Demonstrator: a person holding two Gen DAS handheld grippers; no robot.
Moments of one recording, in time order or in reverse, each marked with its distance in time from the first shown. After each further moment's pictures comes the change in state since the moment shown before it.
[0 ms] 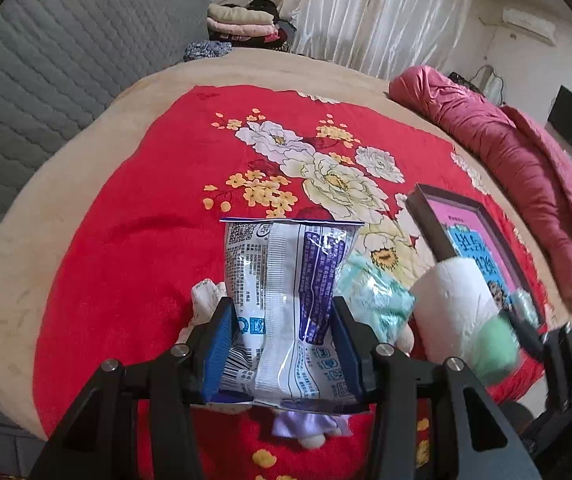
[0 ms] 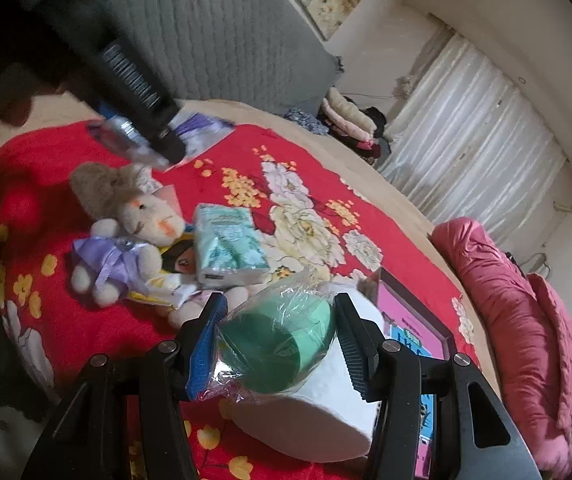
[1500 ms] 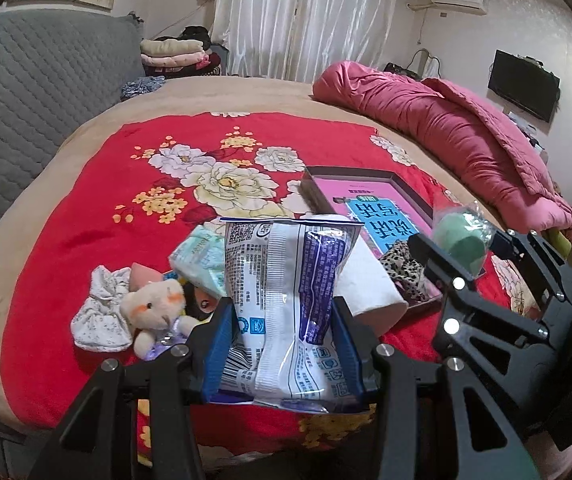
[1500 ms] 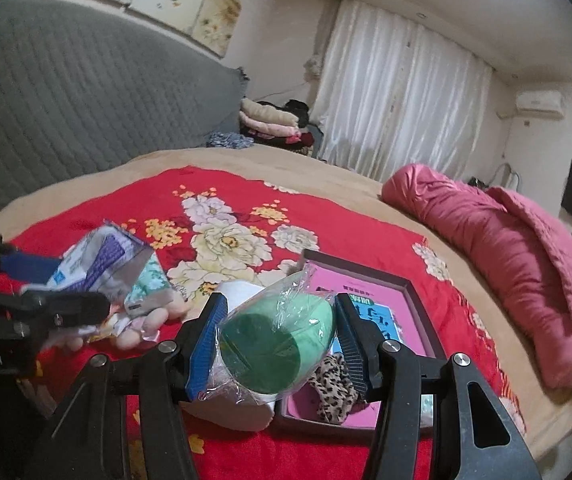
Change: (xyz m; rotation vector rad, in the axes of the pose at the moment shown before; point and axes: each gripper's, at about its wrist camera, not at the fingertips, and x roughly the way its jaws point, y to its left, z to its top) left arm -0.047 -0.115 -0.050 0.174 -0.070 -0.119; right arm -0.070 -0.088 -0.021 0.394 -0.044 -0.096
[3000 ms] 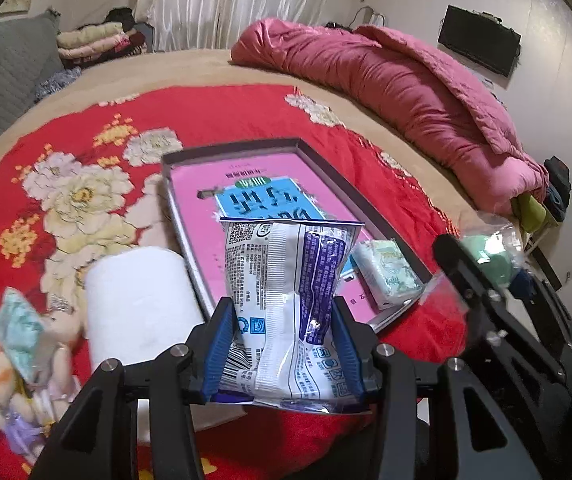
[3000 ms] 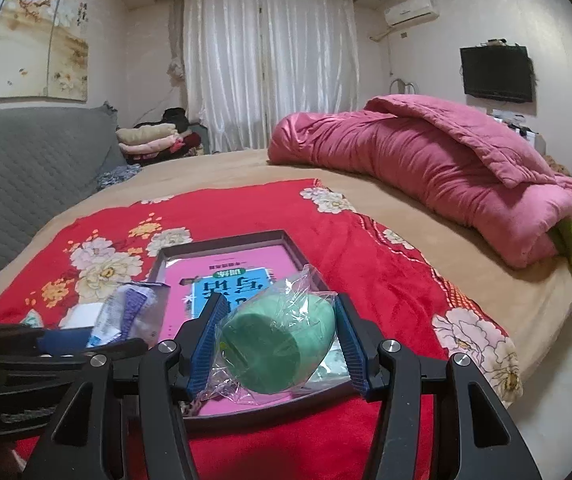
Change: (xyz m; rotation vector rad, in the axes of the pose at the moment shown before) left arm 0.113 -0.137 0.042 0.121 0.149 -0.176; right arm -0.004 -0.156 -0.057 0.458 0.051 -0.231
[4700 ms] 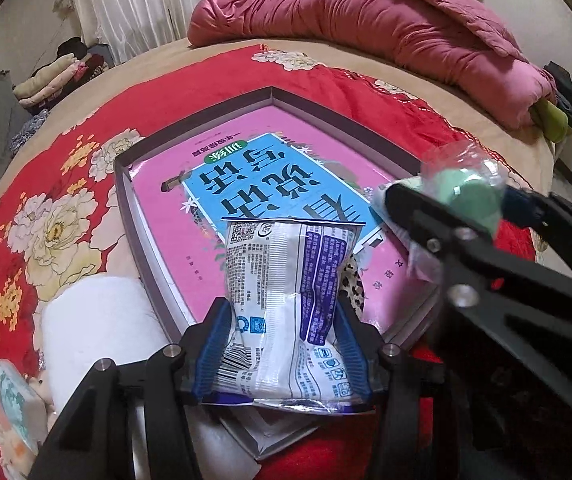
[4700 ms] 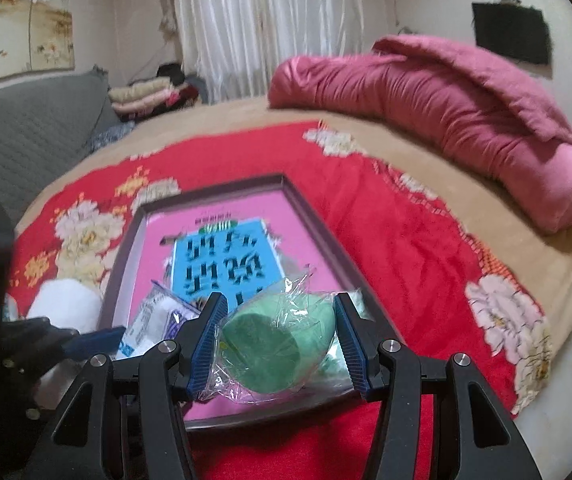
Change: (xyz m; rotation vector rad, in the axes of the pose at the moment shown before) left arm 0.070 -0.028 -0.003 0.273 0.115 0.127; right arm 0.073 -0.014 -0.007 0.030 0.190 0.022
